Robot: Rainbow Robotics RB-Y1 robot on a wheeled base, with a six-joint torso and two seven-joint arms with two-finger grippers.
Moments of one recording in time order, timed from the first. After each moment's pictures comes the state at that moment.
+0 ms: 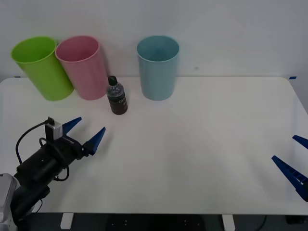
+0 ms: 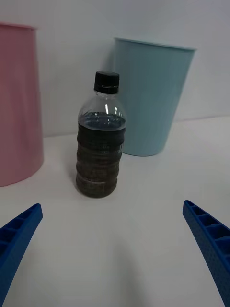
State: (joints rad) right arm 0.35 -0.40 -0.52 -1.66 0.96 -1.22 0.00; left arm -0.03 0.16 0.31 -1.39 -1.35 -0.83 -0.06
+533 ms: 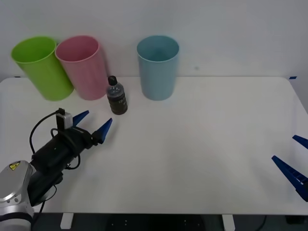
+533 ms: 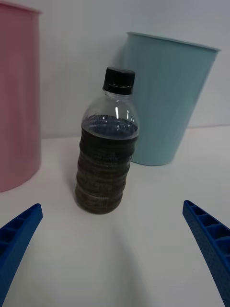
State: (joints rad) right arm 0.35 -0.40 -0.52 -1.66 0.96 -1.22 0.00; left arm -0.17 0.14 0.31 -1.24 -1.37 -0.77 -0.07
